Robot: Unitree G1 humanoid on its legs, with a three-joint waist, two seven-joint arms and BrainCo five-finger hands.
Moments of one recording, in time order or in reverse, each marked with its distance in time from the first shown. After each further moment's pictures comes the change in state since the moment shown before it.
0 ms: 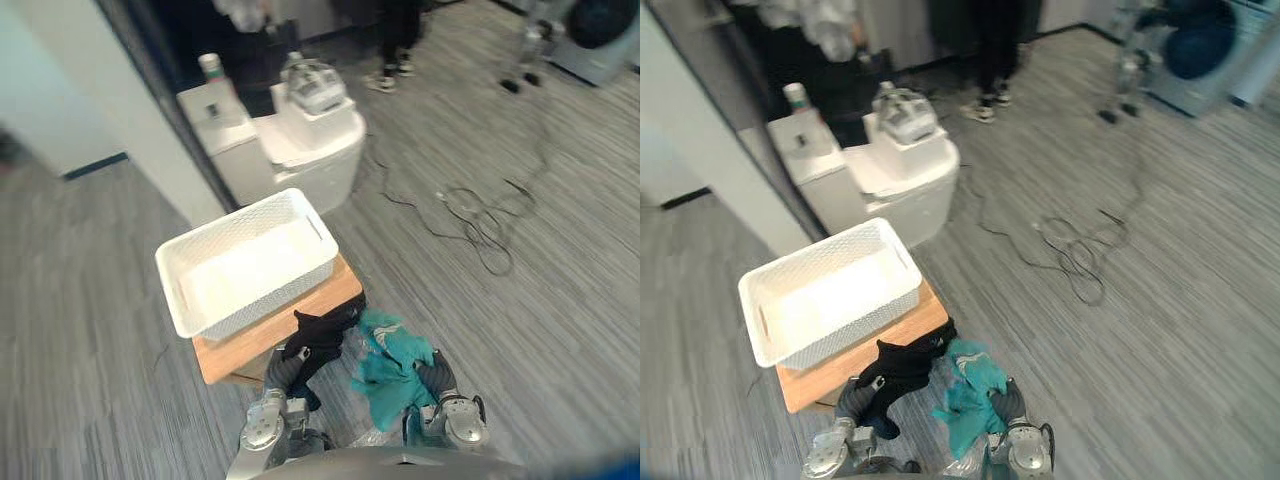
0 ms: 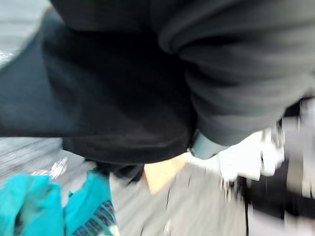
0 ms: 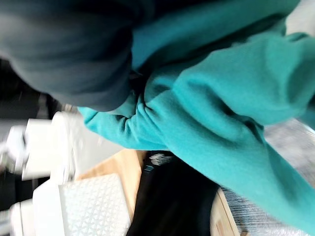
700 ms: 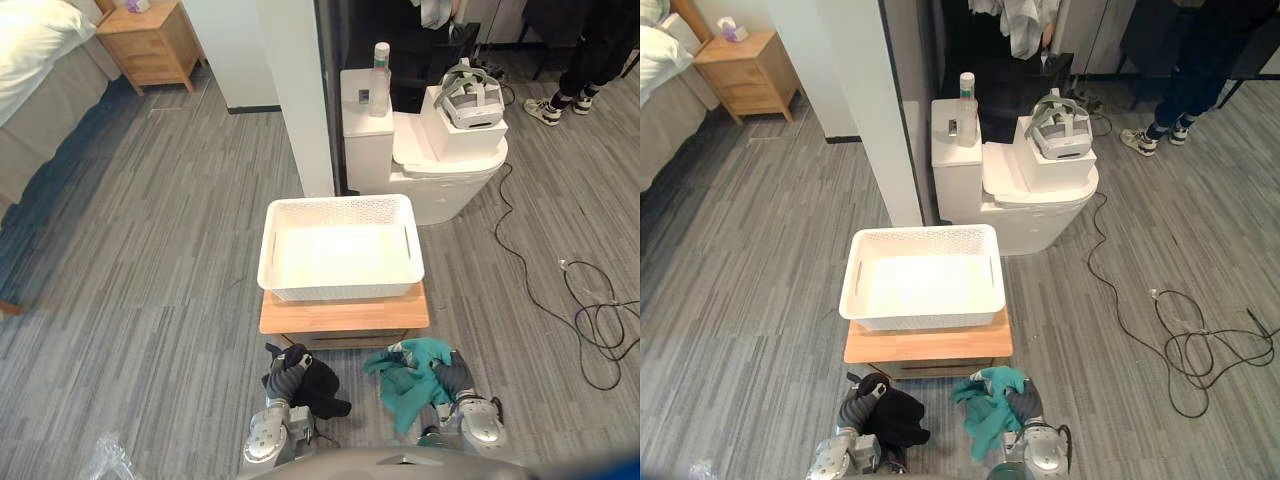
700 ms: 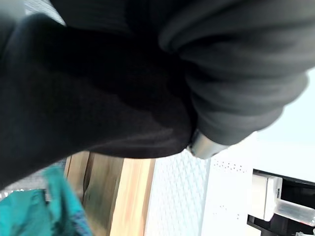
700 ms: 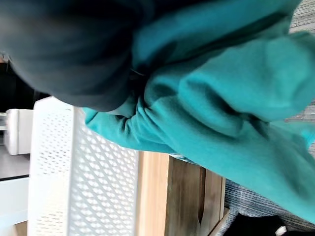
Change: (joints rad) left arm 0.052 -0.046 0.052 -0.068 0.009 0.007 -0.059; right arm 0.024 0.020 -0.075 -0.005 0.000 0.009 0.031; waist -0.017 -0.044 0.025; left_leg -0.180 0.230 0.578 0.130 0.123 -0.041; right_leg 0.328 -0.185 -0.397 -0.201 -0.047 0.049
